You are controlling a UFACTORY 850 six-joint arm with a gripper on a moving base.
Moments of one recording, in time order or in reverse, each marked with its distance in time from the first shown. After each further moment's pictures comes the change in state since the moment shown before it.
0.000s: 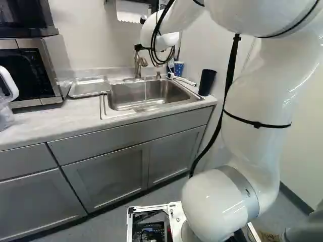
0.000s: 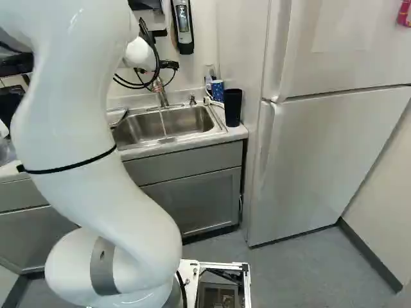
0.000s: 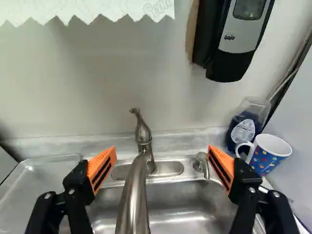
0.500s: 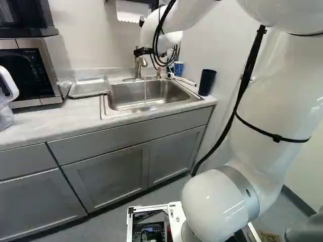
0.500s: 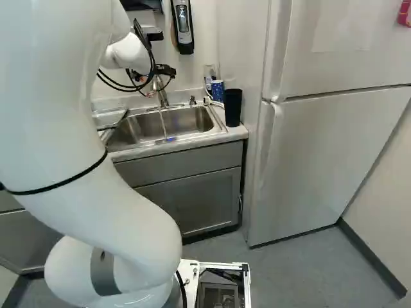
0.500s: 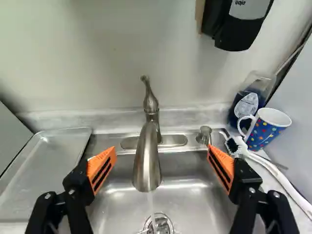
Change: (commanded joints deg) arm 1.1 7.2 7.6 0.0 -7.0 0.0
